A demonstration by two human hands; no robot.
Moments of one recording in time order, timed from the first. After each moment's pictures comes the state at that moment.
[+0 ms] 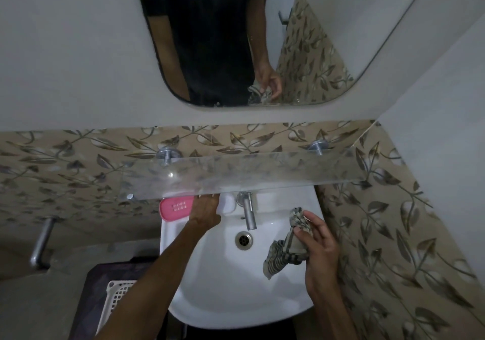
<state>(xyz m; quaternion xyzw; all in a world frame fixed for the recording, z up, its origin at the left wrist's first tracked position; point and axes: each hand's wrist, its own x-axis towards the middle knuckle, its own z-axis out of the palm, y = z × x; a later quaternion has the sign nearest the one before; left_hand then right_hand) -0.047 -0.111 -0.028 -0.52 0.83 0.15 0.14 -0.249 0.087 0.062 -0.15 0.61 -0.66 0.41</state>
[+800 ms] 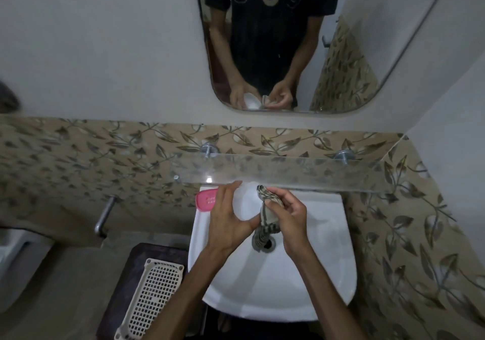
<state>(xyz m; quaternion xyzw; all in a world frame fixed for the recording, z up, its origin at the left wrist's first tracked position) -0.039 0.015 0.093 -0.57 0.66 0.28 -0.39 -0.193 0.029 0.103 -0.33 0.55 -0.58 0.50</state>
